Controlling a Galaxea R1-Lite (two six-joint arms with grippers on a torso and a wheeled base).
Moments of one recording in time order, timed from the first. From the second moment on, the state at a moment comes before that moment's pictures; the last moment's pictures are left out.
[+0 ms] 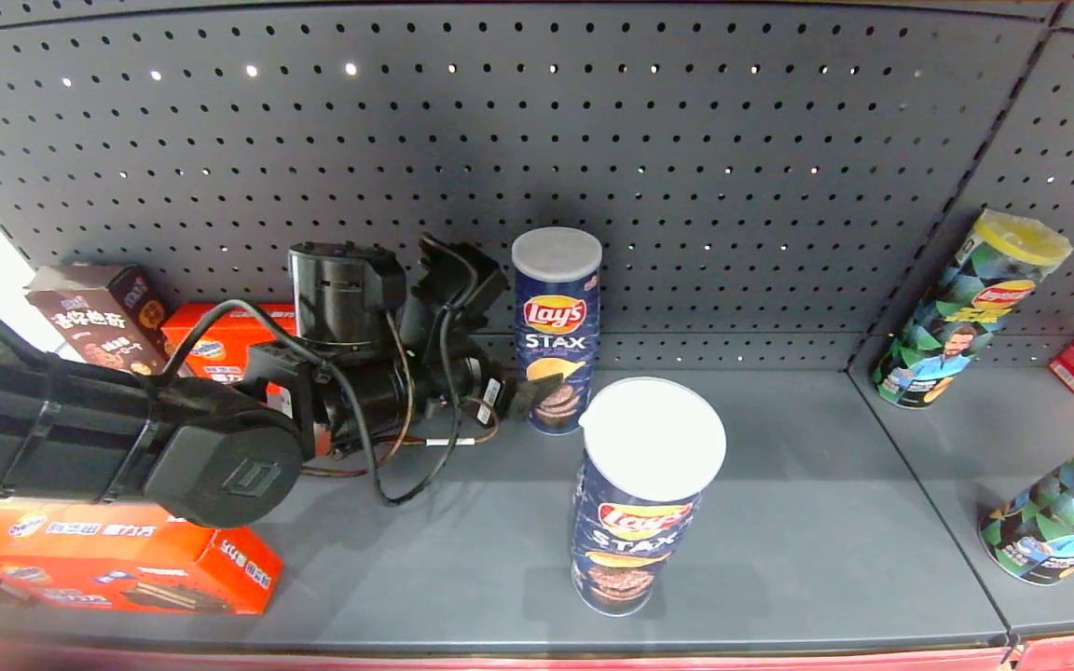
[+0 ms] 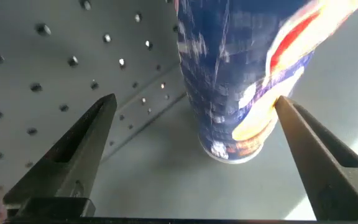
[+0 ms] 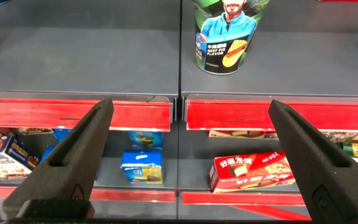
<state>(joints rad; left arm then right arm) -0.49 1.87 -1.04 -0.60 -0.12 0.27 -0.01 0.00 0.00 0.00 0.03 -0.01</state>
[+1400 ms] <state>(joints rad) -0.51 1.88 -0.98 -0.73 0.19 0.37 -0.01 0.00 0.00 0.00 0.03 -0.01</state>
